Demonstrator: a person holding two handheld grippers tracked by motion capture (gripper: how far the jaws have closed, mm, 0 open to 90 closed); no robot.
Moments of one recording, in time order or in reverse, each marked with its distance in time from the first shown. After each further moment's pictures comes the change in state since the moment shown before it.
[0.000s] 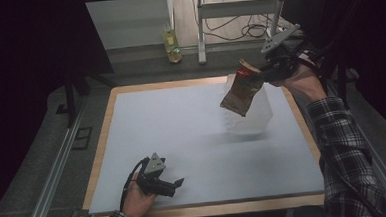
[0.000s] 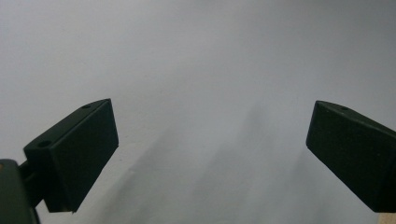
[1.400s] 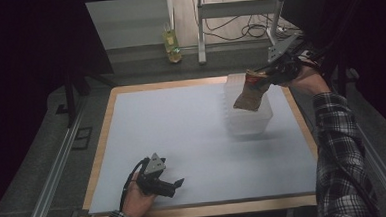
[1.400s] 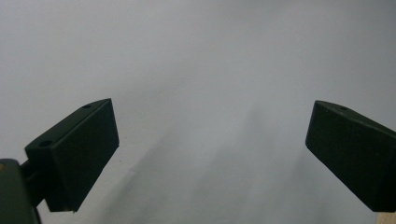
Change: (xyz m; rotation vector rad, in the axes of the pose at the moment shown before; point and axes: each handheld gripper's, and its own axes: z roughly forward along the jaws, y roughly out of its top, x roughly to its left) left arm -0.001 0.000 0.000 0.001 -0.005 0.007; right arm -0.055 -0.048 0.030 0.058 0.104 -0.178
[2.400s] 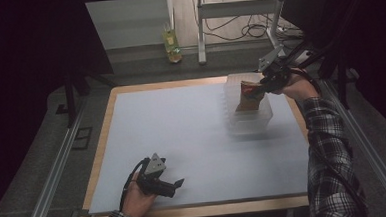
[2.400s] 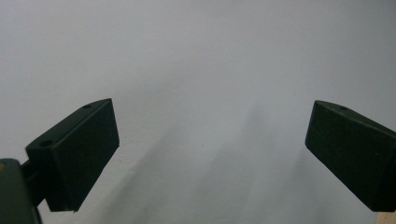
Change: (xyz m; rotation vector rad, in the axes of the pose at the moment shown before) left arm 0.000 0.000 0.000 0.007 0.003 0.009; right arm -0.007 -0.019 0.043 0.101 0.029 0.056
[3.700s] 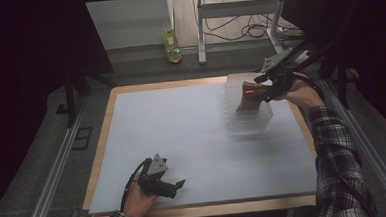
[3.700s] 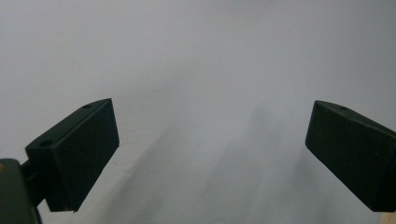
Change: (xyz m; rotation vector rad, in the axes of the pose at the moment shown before) left arm -0.003 0.001 0.003 0.011 0.006 0.015; right arm 0.030 0.001 -0.012 -0.123 -0.116 0.111
